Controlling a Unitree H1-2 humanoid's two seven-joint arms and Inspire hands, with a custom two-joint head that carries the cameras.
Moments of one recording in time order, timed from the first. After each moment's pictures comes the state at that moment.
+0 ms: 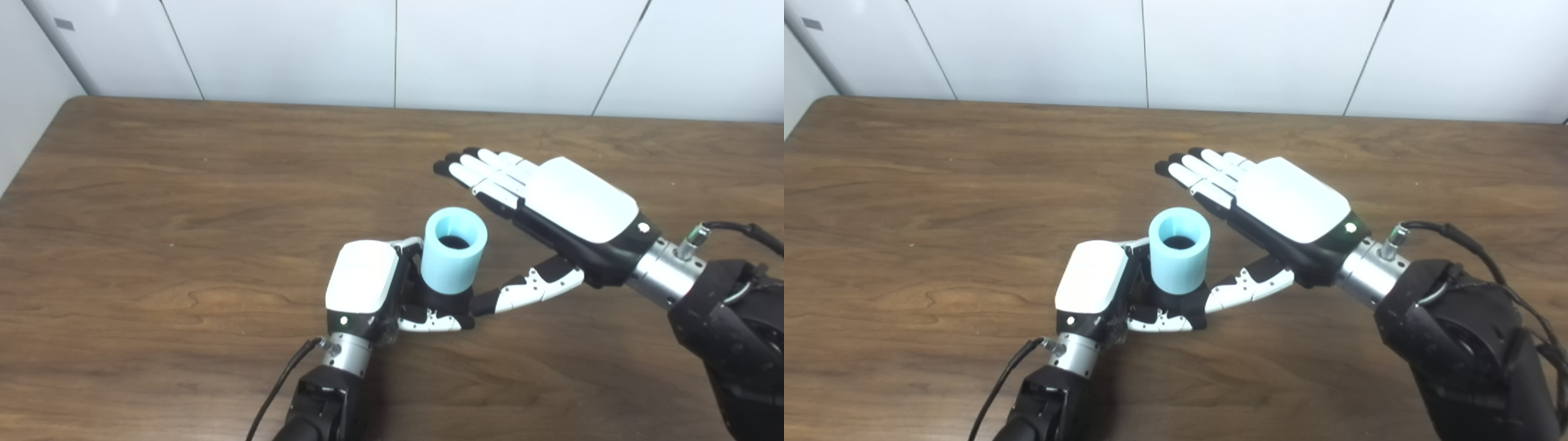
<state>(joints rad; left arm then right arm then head) 0.05 0.04 -0.52 -0.22 1.19 0.25 0.08 -0.25 -0.38 0.15 -0.72 -0.59 0.13 0.74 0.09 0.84</state>
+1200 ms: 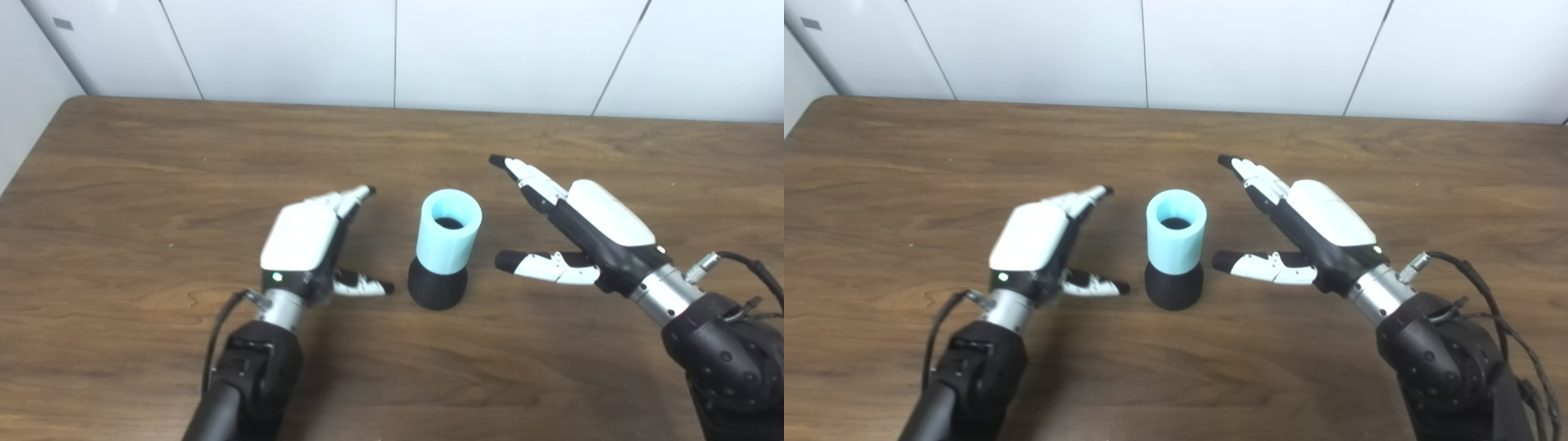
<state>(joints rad) -0.03 0.15 -0.25 -0.41 1.06 0.22 -0.18 -0.12 -0.36 0.13 -0.61 -0.60 0.19 0.55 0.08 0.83</state>
